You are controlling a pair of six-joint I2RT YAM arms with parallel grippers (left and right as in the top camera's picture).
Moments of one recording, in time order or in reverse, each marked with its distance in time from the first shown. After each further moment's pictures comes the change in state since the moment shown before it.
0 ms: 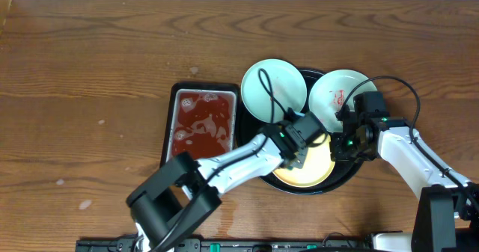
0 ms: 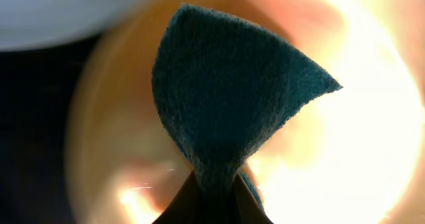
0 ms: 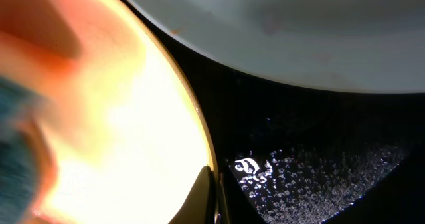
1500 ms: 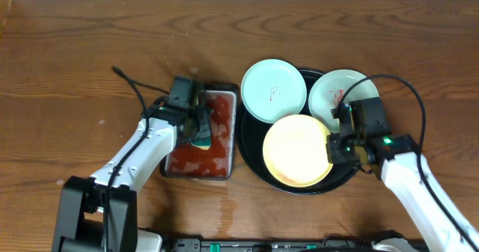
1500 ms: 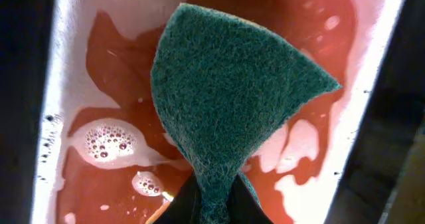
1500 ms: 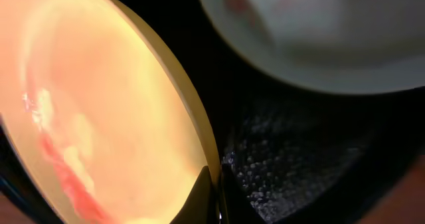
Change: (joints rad) left arm 0.692 -0.315 -0.334 -0.007 0.176 0.170; right arm 0.136 -0.295 -0.034 0.001 0.111 0.015
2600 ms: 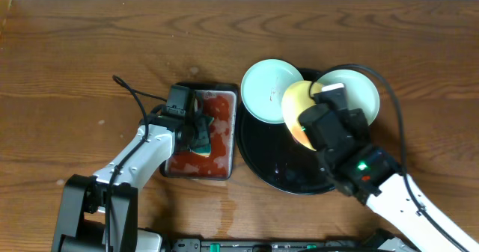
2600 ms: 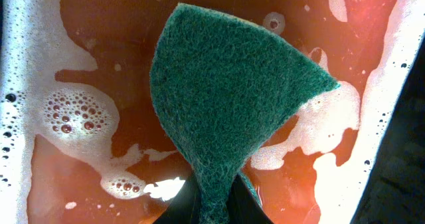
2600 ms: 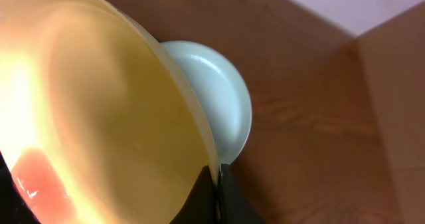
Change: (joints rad) left arm 0.014 0.000 -0.075 0.060 0.043 0.018; right arm 0.478 -0.077 0.183 -0.023 0.900 0.032
